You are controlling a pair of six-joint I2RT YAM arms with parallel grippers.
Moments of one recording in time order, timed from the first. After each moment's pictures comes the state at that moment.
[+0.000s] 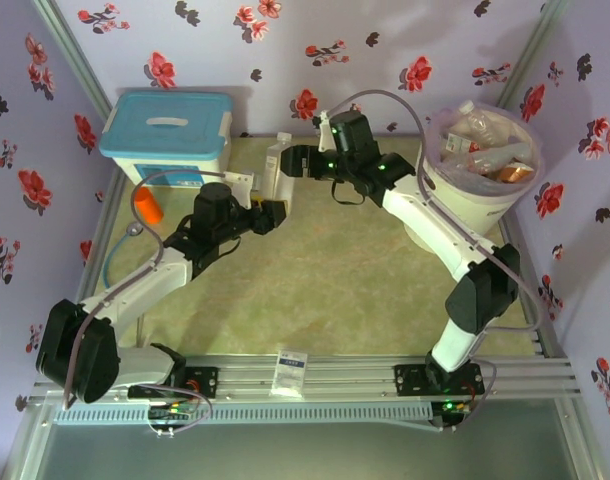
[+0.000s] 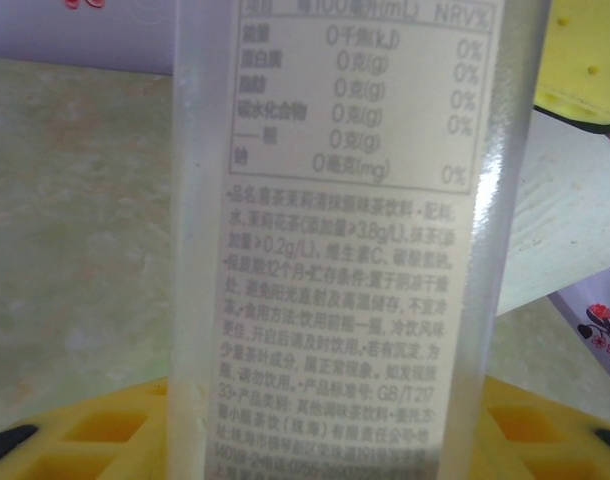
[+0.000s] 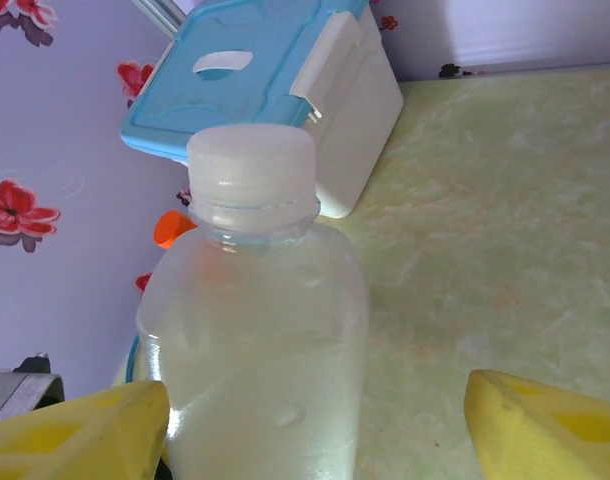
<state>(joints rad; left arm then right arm) -0.55 1.29 0.86 0.07 0.25 -0.42 0.63 1.71 1.70 -0.51 -0.27 0.51</state>
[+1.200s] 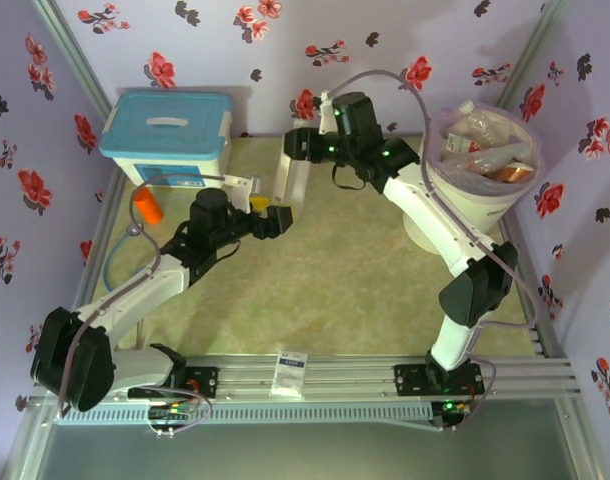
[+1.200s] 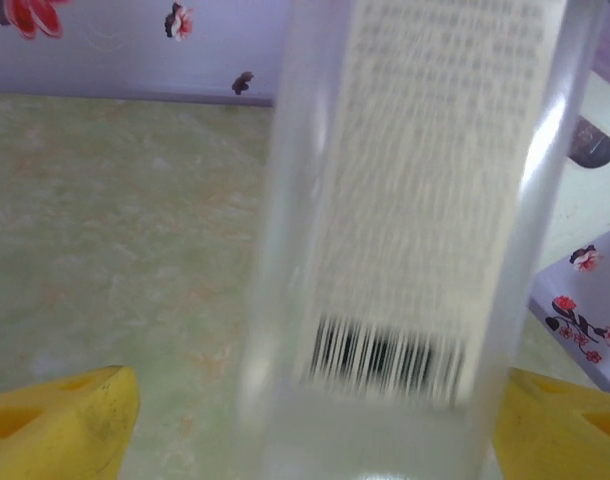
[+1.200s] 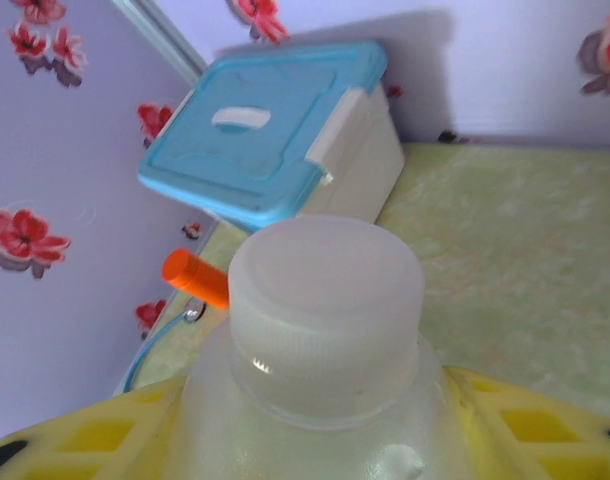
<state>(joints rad) -0.55 1.22 0.81 0.14 0.29 -0.41 0.59 1.76 1.90 -0.60 -0.24 0.44</state>
